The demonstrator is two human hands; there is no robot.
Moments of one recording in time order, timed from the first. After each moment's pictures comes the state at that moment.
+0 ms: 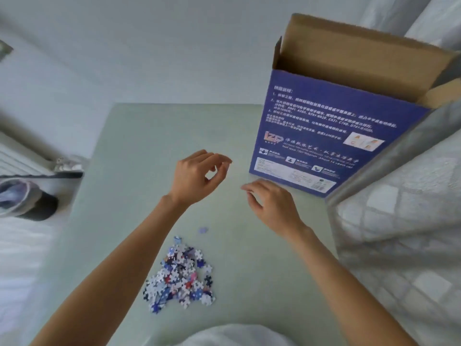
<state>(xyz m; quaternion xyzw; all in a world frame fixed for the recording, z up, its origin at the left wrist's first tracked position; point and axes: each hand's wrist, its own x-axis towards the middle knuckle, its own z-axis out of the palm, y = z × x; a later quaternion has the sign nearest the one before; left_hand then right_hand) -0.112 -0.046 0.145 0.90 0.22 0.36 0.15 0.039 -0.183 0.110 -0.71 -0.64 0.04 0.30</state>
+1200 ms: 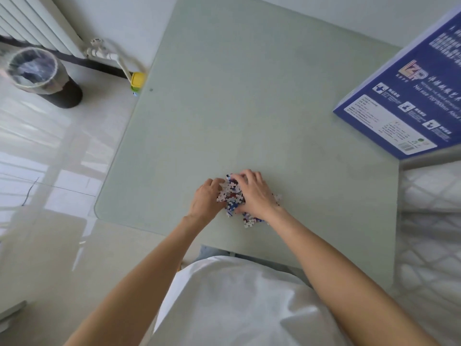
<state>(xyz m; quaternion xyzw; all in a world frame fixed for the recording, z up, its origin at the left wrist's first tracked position) -0.355 -0.149 -0.041 0.75 0.53 0.02 0.39 -0.199 -0.179 -0.030 -0.67 -0.69 0.26 -0.09</state>
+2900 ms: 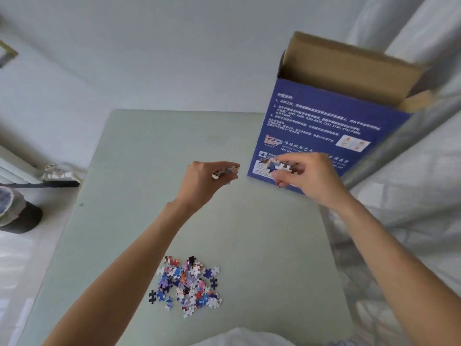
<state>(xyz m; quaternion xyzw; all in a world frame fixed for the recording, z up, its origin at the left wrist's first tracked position) -0.135 -0.065 0.161 0.83 0.31 0.27 0.37 0.047 -0.202 0.230 -0.74 -0.48 0.27 0.39</state>
